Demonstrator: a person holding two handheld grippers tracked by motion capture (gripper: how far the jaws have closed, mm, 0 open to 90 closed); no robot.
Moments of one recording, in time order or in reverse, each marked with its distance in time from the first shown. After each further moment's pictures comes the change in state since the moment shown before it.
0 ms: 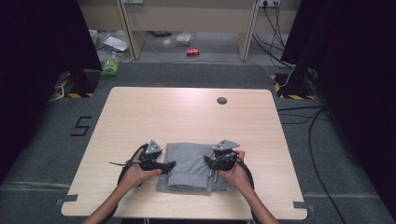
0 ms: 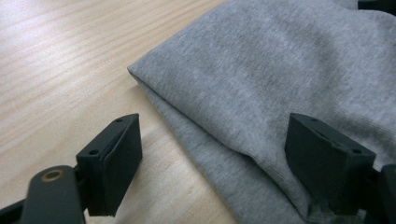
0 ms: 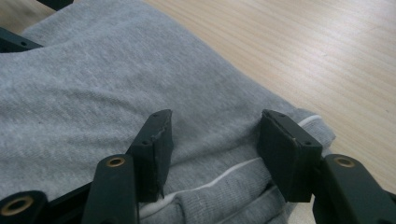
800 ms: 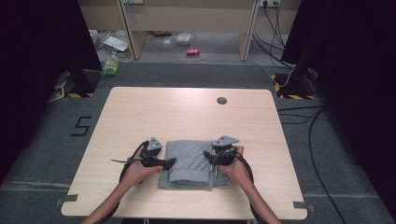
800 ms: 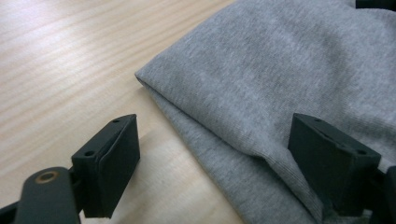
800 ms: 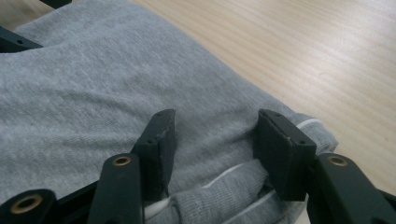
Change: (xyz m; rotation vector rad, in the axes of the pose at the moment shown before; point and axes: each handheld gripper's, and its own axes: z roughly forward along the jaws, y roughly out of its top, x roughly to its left) left arm 0.007 0.007 0.008 0.006 0.038 -0.013; right arm -0.017 0.005 0.016 -0.032 0.024 -0.034
